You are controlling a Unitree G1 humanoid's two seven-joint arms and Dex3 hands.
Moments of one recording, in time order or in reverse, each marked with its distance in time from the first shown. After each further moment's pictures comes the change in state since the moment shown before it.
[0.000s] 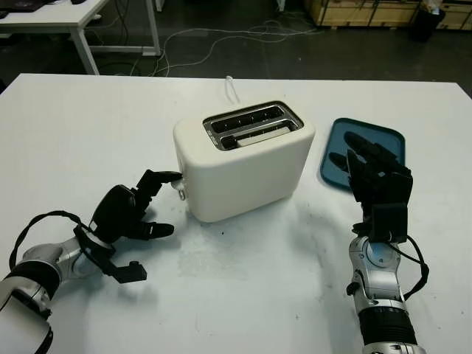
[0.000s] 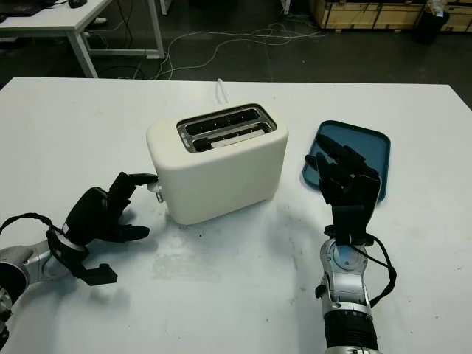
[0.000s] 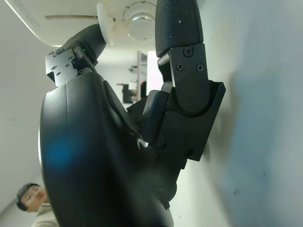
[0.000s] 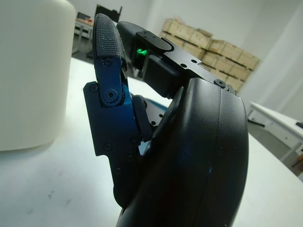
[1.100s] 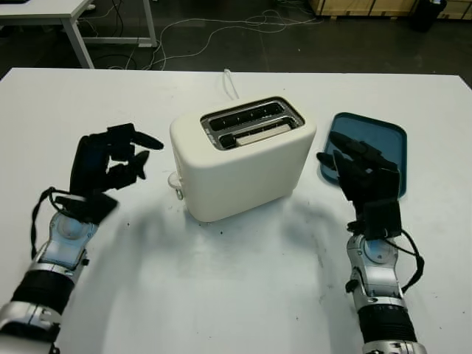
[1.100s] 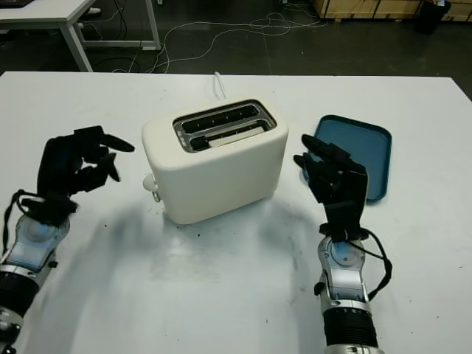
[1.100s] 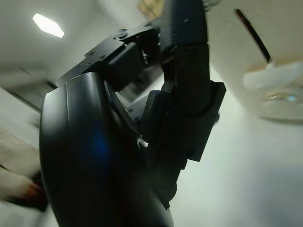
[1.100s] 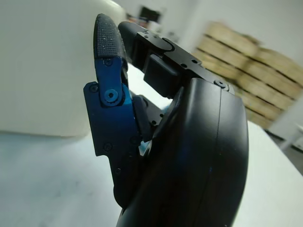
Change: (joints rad) left arm 0.223 -0.202 0.489 -0.573 -1.077 0.480 -0.948; right arm 0.026 -0.047 0.040 -0.122 0.102 0.169 0.265
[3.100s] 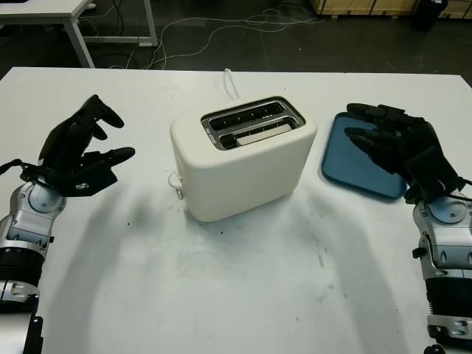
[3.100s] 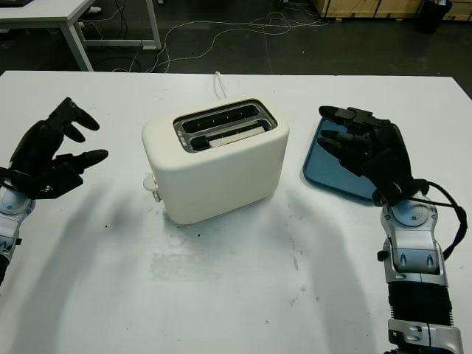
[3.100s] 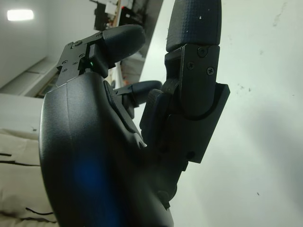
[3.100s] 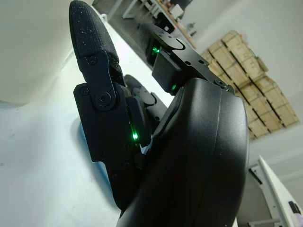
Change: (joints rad) left arm -0.164 0.173 0.104 0.139 0.588 0.019 0.000; right arm -0.132 -0.309 -0.040 -0.060 -0.075 0.264 0.155
